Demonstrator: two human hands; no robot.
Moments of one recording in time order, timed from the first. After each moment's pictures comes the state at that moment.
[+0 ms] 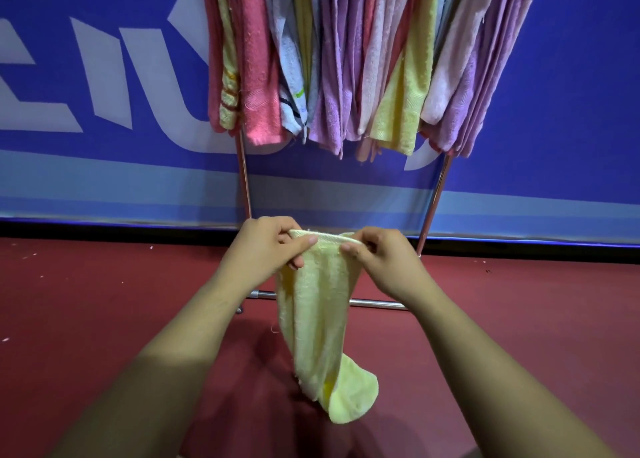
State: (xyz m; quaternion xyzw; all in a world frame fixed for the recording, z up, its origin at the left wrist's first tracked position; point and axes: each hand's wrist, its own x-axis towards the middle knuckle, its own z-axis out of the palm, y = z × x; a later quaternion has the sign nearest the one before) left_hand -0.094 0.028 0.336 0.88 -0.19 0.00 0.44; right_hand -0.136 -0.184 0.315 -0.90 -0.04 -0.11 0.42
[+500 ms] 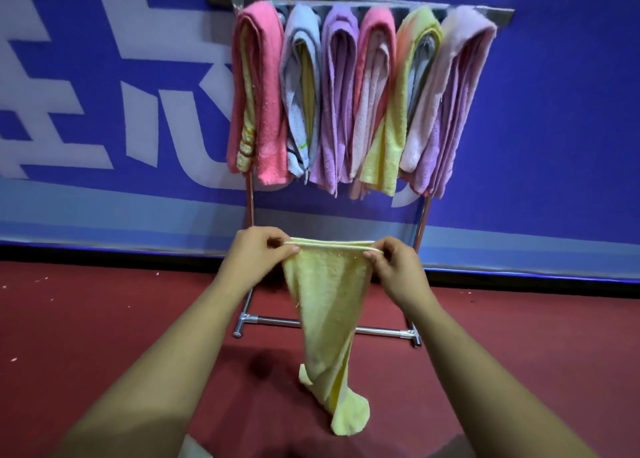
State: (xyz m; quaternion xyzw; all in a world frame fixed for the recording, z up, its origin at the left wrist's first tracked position) left_hand -0.099 0.051 0.373 0.89 -0.17 0.08 0.41; right_hand -0.165 -0.204 0.346 -0.86 0.03 -0.20 0.47
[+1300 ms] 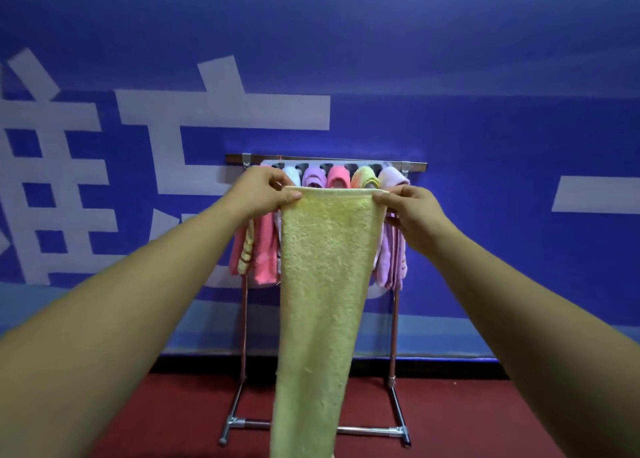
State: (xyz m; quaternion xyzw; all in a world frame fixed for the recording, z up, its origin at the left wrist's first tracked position) left_hand -0.177 0.031 0.679 0.85 -0.25 0.18 0.42; right_hand -0.235 -0.231 0.646 -0.69 -0.05 -0.25 0.67
